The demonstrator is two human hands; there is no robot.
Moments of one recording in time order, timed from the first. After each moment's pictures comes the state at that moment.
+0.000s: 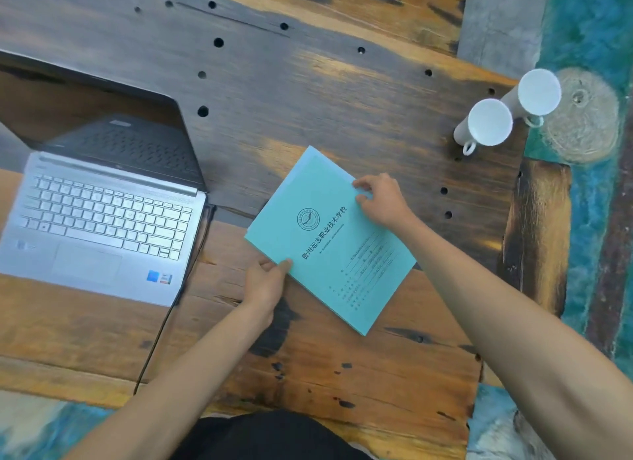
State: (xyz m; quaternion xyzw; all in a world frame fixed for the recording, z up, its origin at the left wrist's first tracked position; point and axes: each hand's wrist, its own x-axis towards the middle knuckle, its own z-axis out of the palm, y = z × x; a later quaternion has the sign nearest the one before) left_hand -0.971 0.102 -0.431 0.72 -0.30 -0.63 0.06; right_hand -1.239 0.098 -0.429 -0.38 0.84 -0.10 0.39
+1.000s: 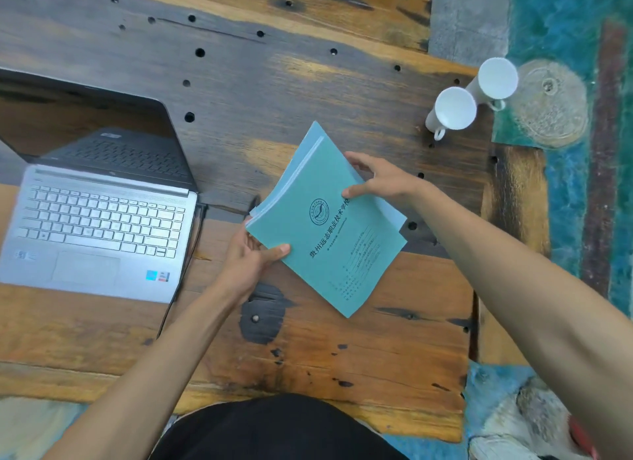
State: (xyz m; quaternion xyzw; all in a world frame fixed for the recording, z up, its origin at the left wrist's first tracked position) left_hand -0.958 0.075 -0.373 0.46 -0.39 -0.79 0.13; right_hand -1.274 0.109 -0.379 -0.34 0.69 -0.21 0.60
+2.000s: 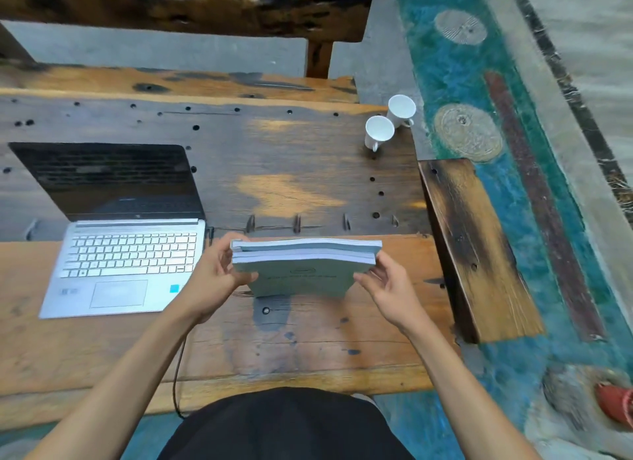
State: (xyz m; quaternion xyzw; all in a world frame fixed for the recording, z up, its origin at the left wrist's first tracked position) left_hand -0.856 0.097 -0.274 0.30 -0.62 -0.71 0.10; right_hand -1.060 0.347 -0.273 -0.25 0.76 -0.50 0.34
